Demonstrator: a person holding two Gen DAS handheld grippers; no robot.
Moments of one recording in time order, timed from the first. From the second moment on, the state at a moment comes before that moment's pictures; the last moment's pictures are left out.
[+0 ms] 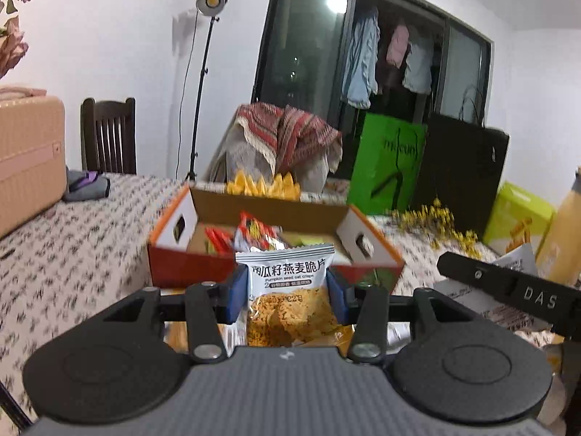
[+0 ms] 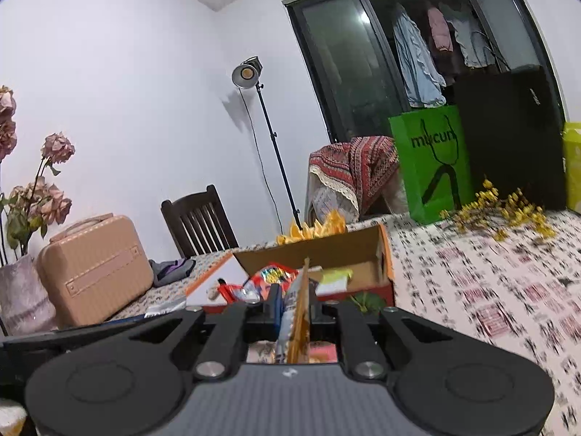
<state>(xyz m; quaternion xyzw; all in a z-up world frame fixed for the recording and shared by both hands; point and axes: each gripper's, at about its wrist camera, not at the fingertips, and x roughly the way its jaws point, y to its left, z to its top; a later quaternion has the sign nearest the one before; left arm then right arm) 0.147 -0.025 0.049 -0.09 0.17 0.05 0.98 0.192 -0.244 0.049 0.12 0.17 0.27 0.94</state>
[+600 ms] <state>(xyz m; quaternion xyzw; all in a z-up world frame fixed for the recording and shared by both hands) 0.263 0.033 0.082 -0.12 0.15 0.07 0.98 0.319 -0.183 0.080 0.11 0.17 0.25 0.95</state>
